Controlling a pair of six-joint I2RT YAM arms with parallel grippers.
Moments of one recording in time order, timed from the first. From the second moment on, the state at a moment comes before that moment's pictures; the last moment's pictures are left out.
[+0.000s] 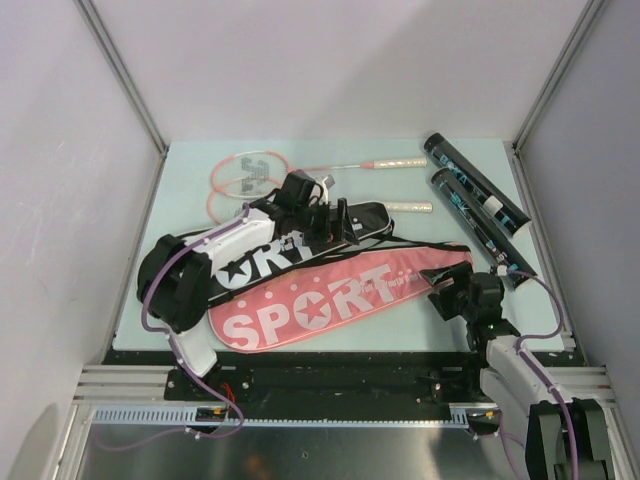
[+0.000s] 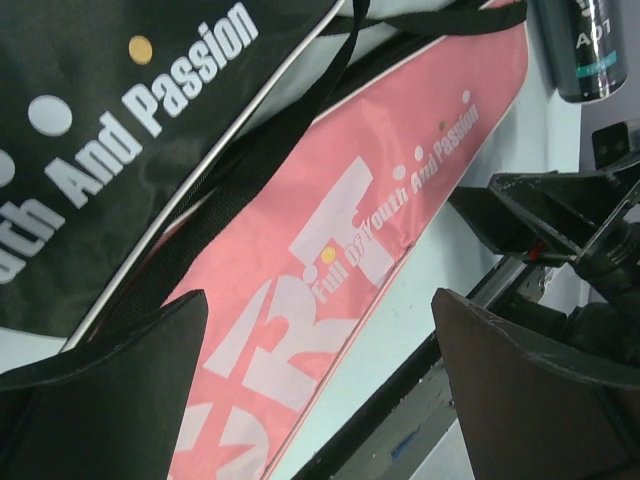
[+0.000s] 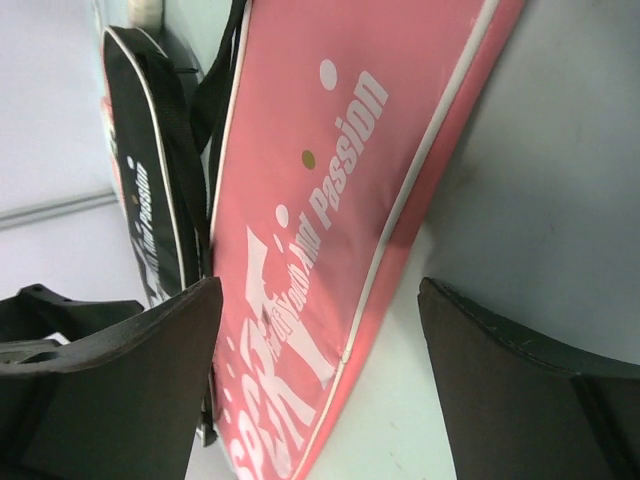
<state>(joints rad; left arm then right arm) -0.57 1.74 1.24 -0.32 0.45 -0.56 0.09 0.79 0.11 0.08 -0.15 1.21</state>
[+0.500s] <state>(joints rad) -0.58 1.77 1.27 -0.32 0.39 -0.55 0.23 1.02 0.07 0.40 0.11 1.36</state>
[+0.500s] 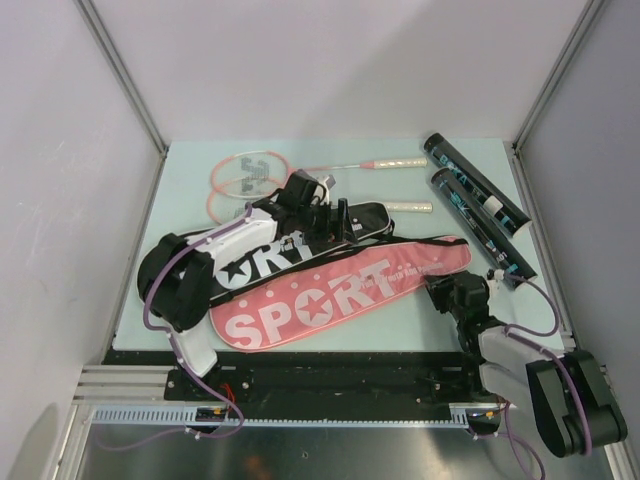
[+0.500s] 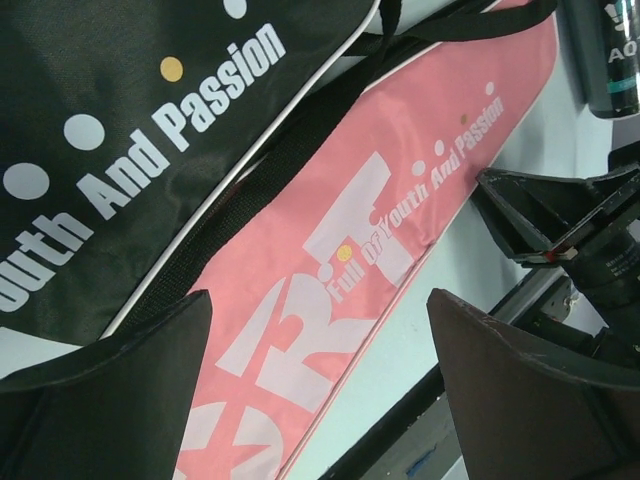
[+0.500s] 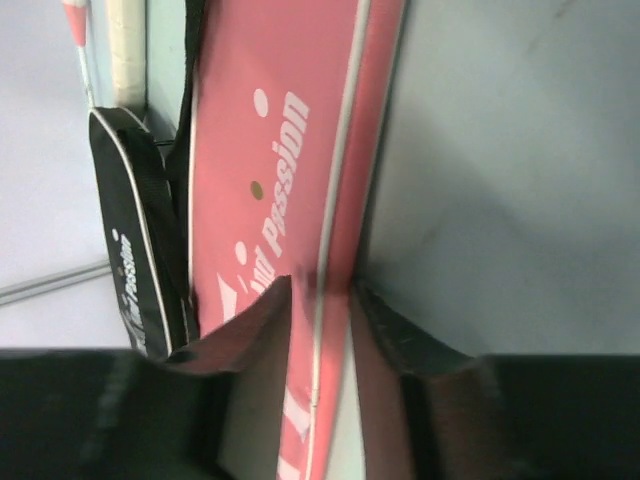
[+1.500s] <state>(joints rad) -0.55 1.71 1.27 -0.41 0.21 -0.54 0.51 0.36 0.67 -0.38 0.27 0.71</state>
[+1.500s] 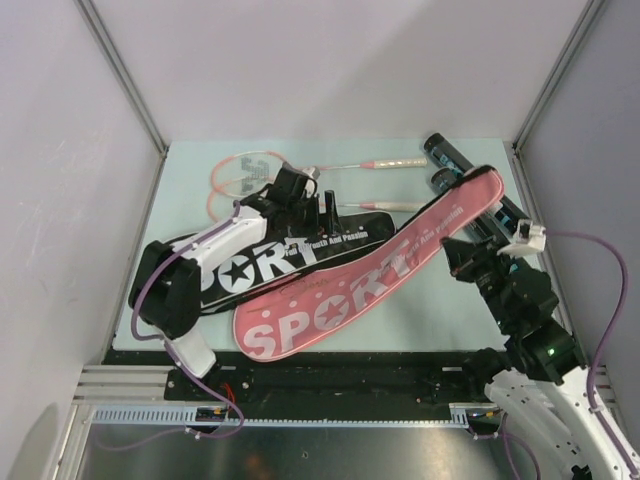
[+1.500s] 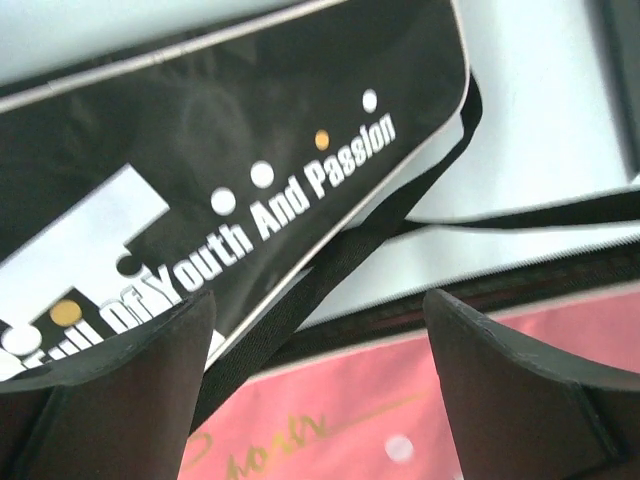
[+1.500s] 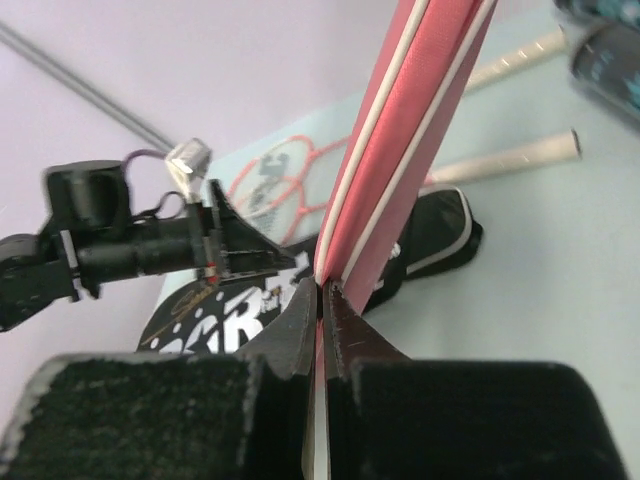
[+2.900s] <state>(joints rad) -0.51 1.49 1.33 -0.15 0.60 -0.35 0.41 0.80 1.27 -0.14 -0.22 0.38</state>
